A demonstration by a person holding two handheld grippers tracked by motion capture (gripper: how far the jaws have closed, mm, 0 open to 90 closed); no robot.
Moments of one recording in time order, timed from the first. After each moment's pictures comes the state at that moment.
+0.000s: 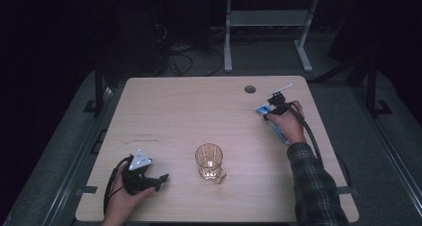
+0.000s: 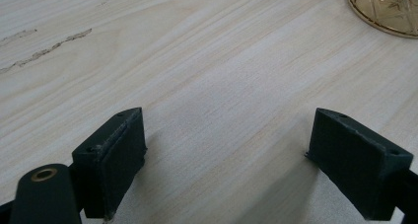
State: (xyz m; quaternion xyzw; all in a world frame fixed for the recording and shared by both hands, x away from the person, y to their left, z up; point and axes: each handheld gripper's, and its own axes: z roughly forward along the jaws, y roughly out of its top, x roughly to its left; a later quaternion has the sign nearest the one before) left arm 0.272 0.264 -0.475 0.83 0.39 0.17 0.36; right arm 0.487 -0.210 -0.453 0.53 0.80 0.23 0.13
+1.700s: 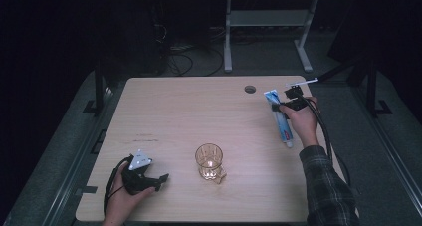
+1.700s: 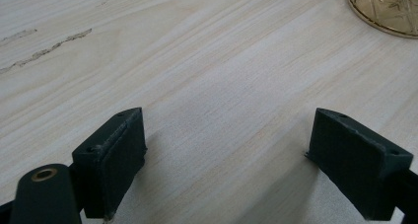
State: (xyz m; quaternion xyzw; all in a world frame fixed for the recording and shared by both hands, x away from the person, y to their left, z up) left arm 0.272 0.264 -0.475 0.83 0.39 0.17 0.36; right arm 0.455 -0.242 -0.400 0.53 0.76 0.35 0.13
